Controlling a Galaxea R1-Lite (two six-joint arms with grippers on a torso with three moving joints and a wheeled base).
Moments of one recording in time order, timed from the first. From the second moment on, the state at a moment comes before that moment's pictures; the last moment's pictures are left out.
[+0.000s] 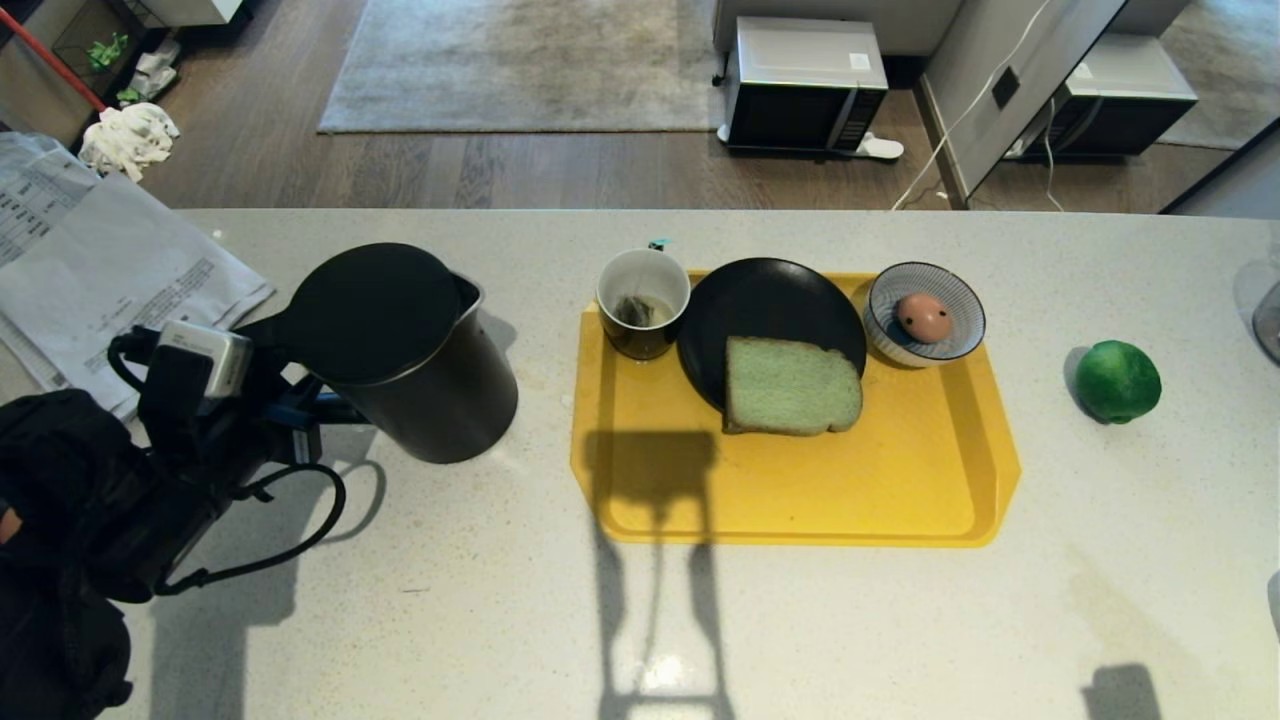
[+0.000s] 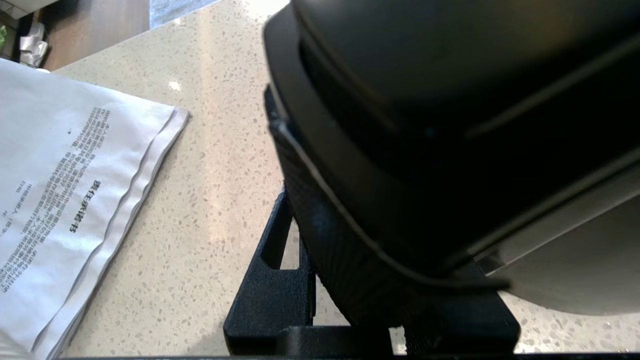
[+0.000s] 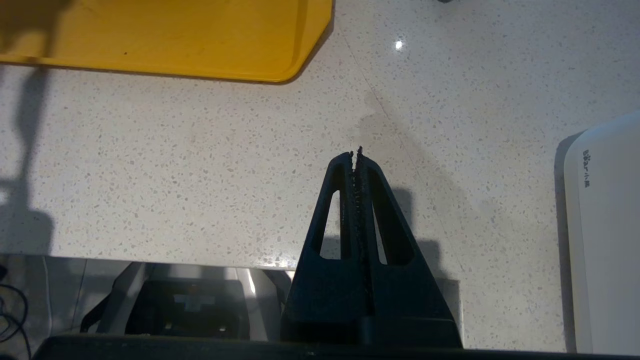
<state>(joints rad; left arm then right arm) 0.01 1.78 -0.42 -1.52 -0.10 0.36 0.01 0.00 0.00 0.00 -0.02 0.01</state>
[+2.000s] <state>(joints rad) -0.31 1.36 -0.13 -1.52 0.08 0.43 0.01 0.00 0.00 0.00 -0.02 0.01</state>
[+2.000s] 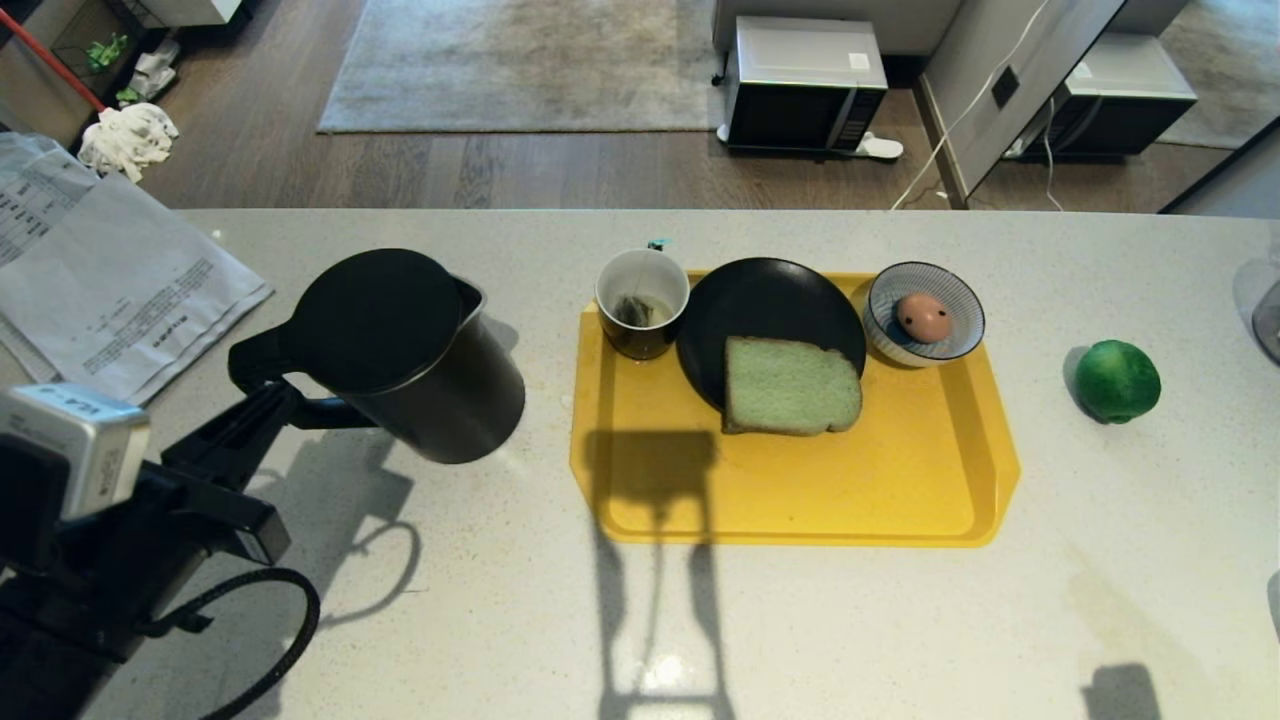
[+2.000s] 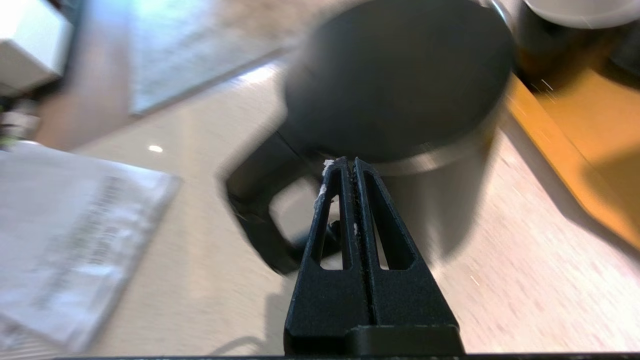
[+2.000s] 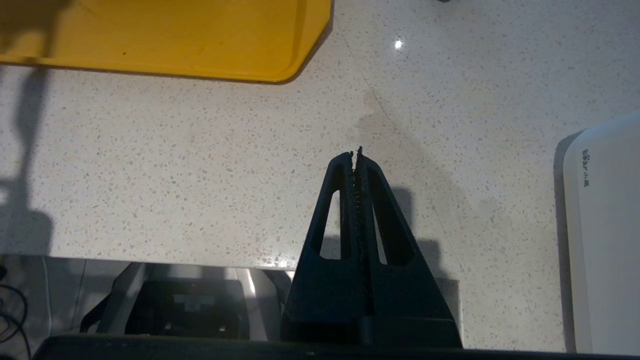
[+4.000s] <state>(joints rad) 0.06 0.28 -0.76 -0.21 -0.07 0.52 0.01 0.00 0.00 0.00 -0.02 0.01</state>
